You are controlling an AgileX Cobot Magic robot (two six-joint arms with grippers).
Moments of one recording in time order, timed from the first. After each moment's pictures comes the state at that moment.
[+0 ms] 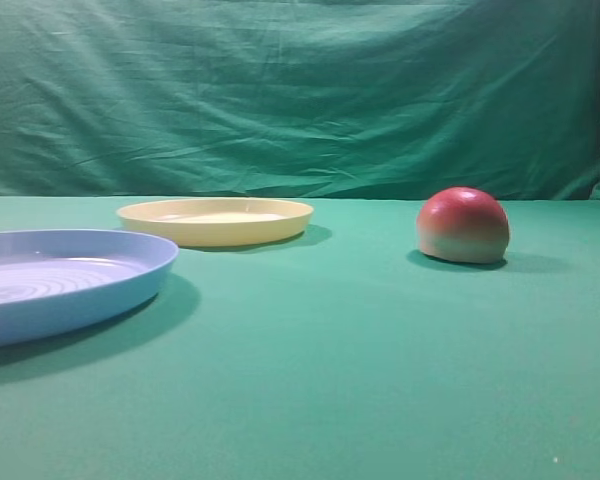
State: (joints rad) left arm 0.02 -0.01 0.02 -0.14 0.35 -0.12; right arm 0.04 0.31 -0.33 0.24 0.38 -0.17
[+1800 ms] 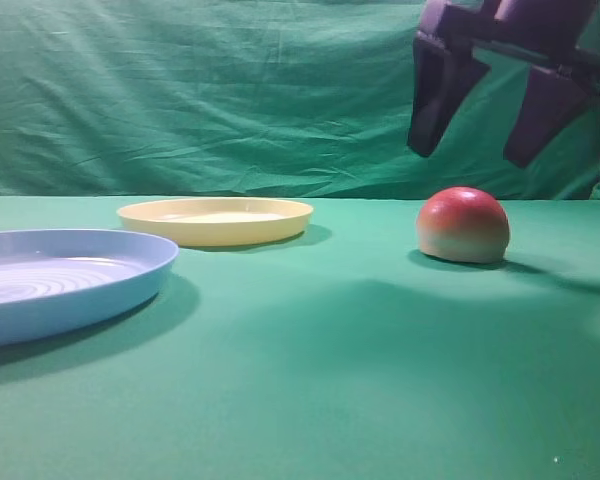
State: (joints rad) left arm 0.02 -0.01 0.02 -0.14 0.35 -0.12; right arm 0.34 1.88 -1.18 0.22 0.58 -0.31
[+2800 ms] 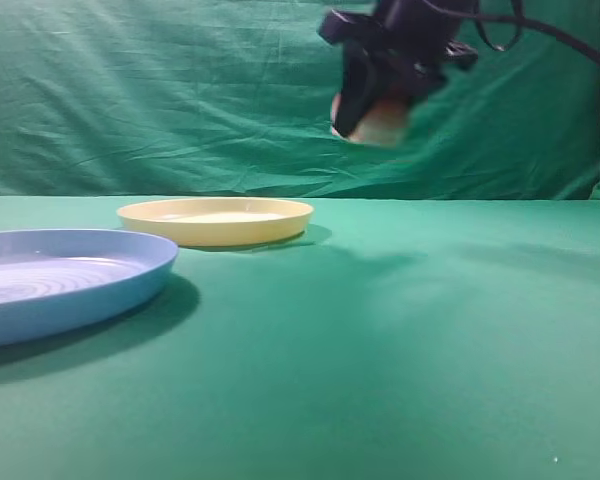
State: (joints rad) left arm 0.02 -0.01 0.02 -0.14 0.35 -0.12; right arm 0.57 2.10 -1.70 0.25 0.51 -0.36
